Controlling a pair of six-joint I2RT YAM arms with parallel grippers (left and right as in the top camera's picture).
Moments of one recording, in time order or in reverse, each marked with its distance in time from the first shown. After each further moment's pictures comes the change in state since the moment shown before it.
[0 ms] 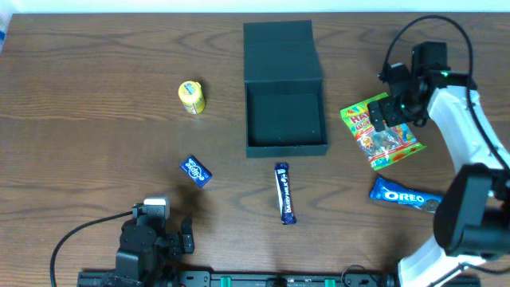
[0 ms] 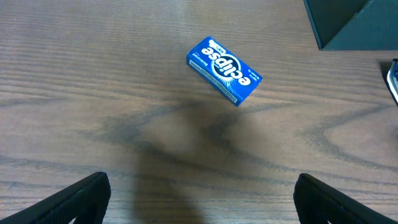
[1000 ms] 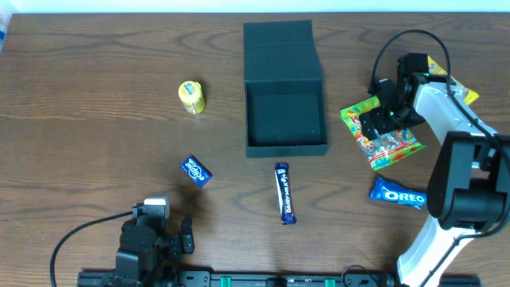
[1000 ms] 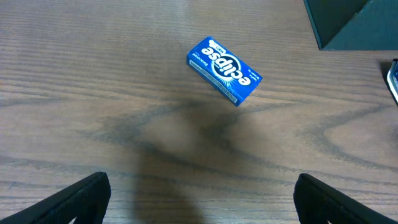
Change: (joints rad) left arm 0.000 0.000 0.000 0.000 0.000 0.000; right arm 0.000 0.158 0.000 0.023 -0.004 -0.024
